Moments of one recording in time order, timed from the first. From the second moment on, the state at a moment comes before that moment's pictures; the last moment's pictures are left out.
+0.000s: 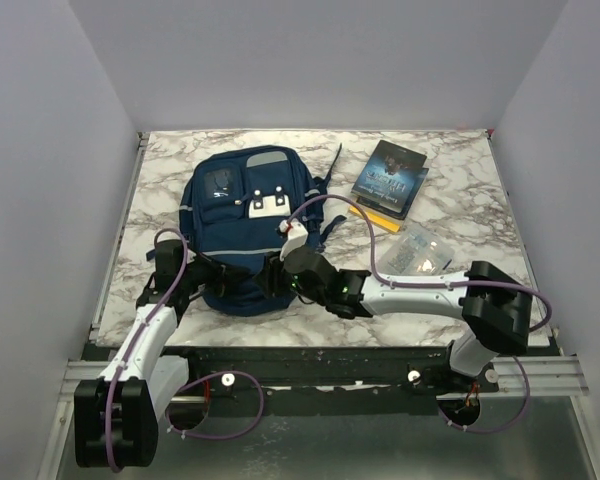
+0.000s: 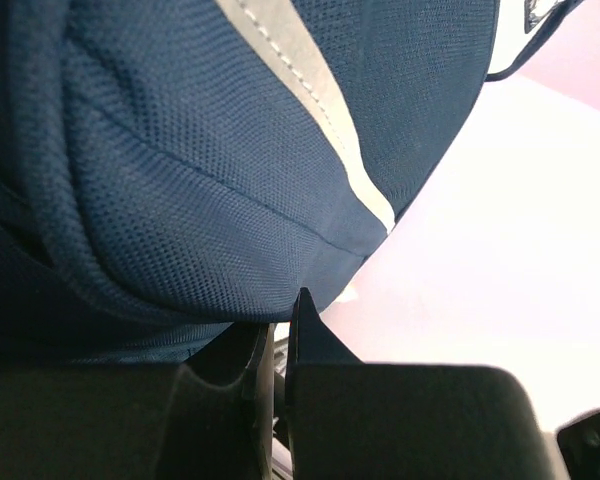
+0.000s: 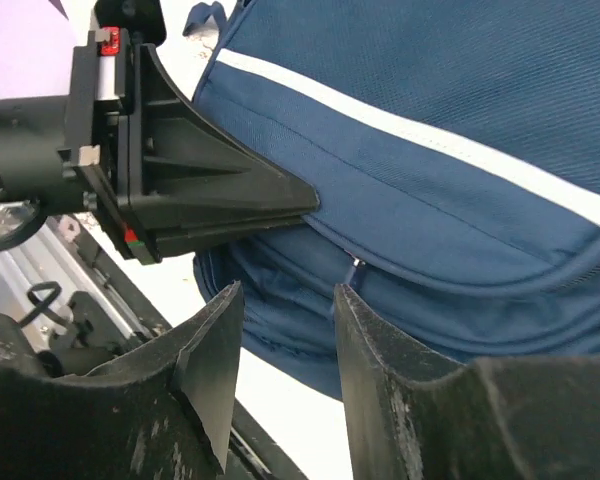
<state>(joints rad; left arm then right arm) -0.01 0.92 0.36 -0.17 0.58 -1.25 1.19 1.61 0.98 0.21 0.29 0.59</state>
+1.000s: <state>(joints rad) -0.01 0.75 0.27 -0.17 0.57 -1.44 1.23 1.80 1.12 0.00 0.55 0.71</state>
